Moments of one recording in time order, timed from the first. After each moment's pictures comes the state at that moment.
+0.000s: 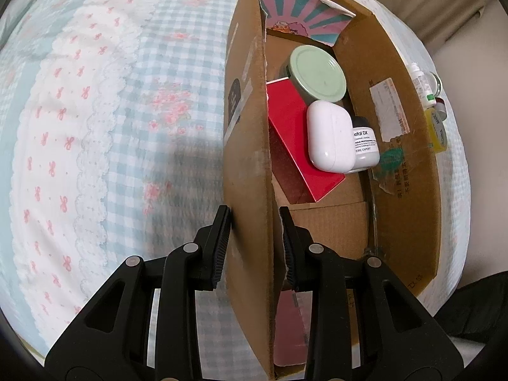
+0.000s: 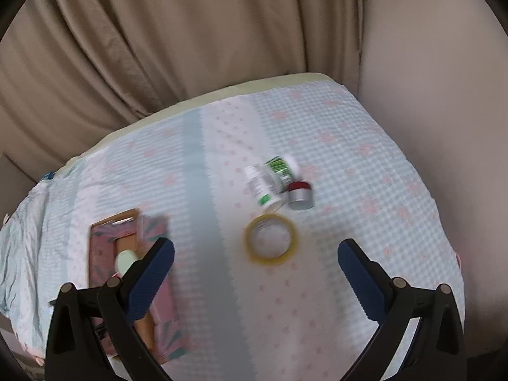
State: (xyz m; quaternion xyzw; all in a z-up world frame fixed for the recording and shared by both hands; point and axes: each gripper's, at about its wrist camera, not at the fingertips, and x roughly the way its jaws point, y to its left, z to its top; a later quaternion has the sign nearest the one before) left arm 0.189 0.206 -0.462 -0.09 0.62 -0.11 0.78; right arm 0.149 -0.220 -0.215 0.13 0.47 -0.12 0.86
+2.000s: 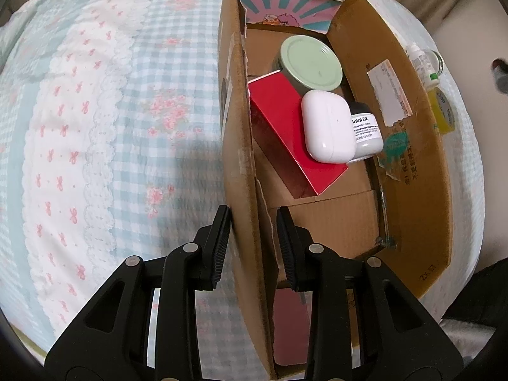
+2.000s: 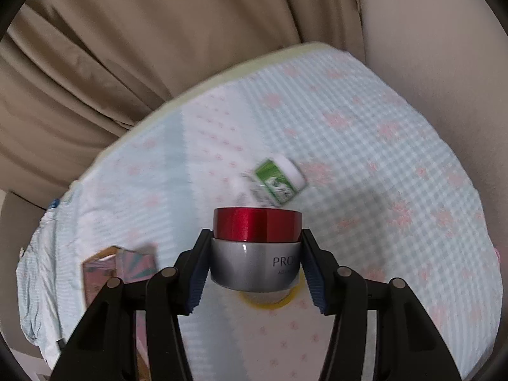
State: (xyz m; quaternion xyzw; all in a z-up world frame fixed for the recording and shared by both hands) left arm 0.190 0.198 -0.458 -0.03 0.62 -0.11 0.77; right arm 0.207 -0.273 -0.269 0.22 0.48 -0.09 0.85
